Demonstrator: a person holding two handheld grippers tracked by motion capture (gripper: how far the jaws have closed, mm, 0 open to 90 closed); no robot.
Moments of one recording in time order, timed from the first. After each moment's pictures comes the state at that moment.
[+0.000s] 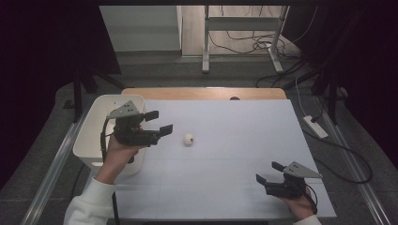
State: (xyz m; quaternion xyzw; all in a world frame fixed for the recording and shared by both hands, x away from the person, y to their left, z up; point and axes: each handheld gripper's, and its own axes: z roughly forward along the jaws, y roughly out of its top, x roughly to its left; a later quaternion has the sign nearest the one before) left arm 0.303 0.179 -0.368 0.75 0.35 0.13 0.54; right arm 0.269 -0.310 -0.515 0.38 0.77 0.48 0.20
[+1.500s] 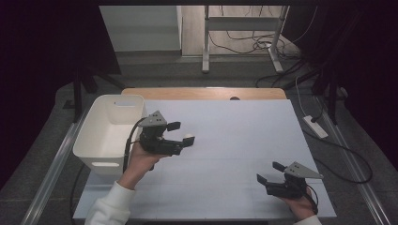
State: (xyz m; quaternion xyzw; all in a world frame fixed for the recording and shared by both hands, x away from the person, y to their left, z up) left arm 0.307 0.125 -0.395 0.78 0.33 0.09 0.52; right arm 0.269 -0.312 -0.515 0.38 0.77 0.48 0.20
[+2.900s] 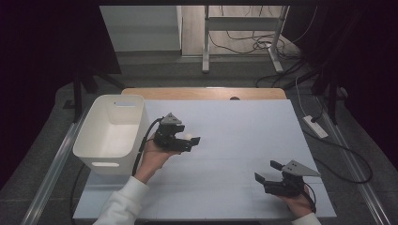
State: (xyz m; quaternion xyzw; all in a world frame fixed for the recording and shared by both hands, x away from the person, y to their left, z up) left arm 0.346 0.102 -0.438 0.80 0.40 0.09 0.44; right arm 0.274 -0.307 -0.515 0.38 0.77 0.48 0.19
